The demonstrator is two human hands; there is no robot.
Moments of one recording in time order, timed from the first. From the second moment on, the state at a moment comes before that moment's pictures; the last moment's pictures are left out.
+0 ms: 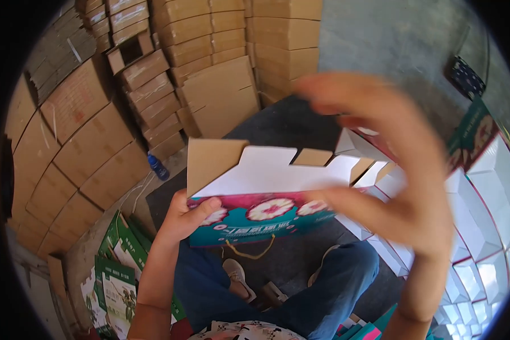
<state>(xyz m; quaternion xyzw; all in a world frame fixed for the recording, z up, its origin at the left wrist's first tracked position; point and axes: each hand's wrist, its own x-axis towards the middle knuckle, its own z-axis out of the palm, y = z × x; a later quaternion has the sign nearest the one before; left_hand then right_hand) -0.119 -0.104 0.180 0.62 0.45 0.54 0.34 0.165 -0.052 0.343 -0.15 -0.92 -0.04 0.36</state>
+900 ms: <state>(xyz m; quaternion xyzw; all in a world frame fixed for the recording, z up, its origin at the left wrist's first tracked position) -0.069 -0.099 0.023 0.42 0.55 0.70 0.17 0.180 -0.064 0.303 -0.22 -0.83 0.02 0.51</state>
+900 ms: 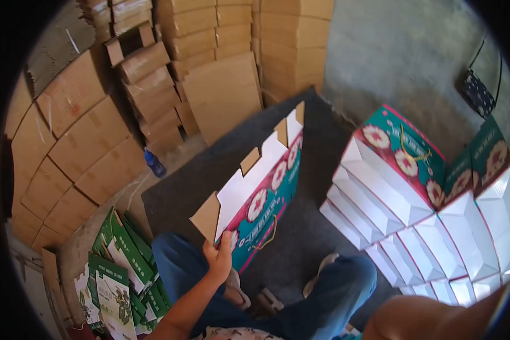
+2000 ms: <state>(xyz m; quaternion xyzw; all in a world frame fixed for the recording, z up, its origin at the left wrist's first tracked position) -0.061 -0.034 0.017 0.59 0.61 0.35 0.39 0.099 0.028 -0.002 -0.50 -0.71 0.44 0.25</state>
